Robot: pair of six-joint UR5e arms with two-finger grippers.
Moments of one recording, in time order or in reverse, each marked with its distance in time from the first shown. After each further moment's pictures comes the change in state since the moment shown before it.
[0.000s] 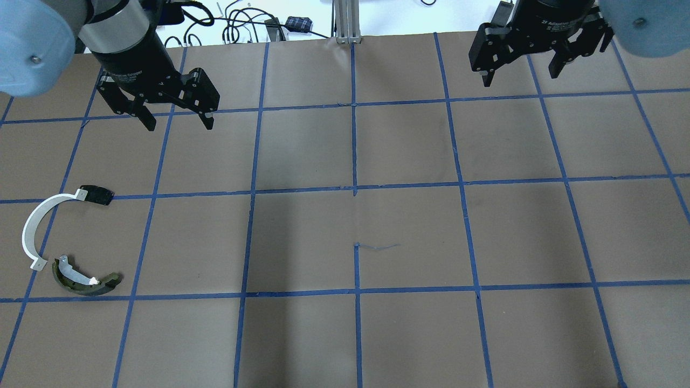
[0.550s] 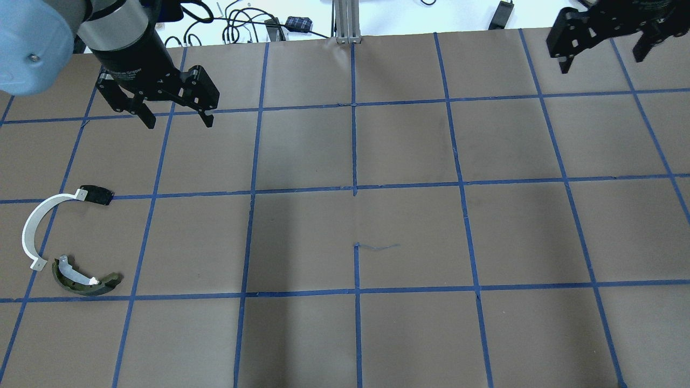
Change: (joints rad) left arm -0.001 -0.001 -0.001 0.013 -0.001 -0.001; right arm -0.220 -0.024 -0.005 0.012 -0.088 -0.197
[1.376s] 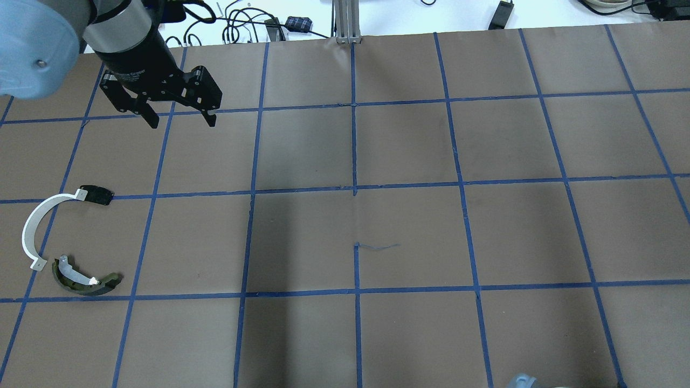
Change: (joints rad) left arm -0.003 0.000 -0.008 0.015 -0.006 -0.001; right arm -0.589 0.130 0.146 -0.217 0.152 -0.806
